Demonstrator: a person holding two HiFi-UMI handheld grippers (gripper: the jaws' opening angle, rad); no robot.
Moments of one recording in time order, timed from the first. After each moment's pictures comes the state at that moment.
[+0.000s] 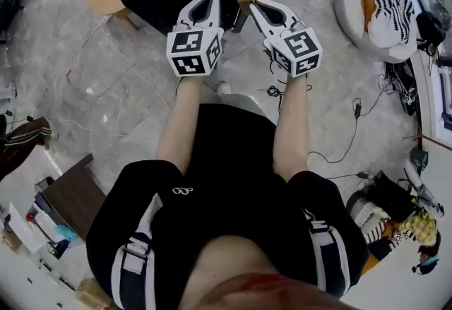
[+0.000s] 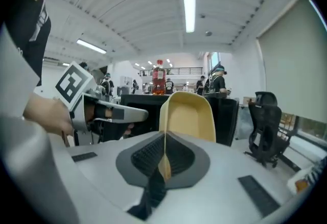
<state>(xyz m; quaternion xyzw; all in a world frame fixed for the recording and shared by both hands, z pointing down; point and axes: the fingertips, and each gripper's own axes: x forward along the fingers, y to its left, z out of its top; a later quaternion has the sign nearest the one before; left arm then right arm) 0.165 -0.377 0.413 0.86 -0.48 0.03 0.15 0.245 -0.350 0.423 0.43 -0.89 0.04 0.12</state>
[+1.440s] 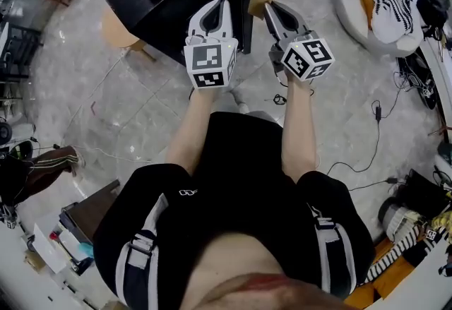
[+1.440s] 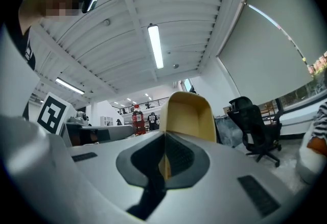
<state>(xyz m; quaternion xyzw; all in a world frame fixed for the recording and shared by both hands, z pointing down) 0.237 -0.349 0.332 0.89 -0.46 0.04 -0.03 0.336 -0.330 0.355 0.52 -0.84 0.07 -0.12</state>
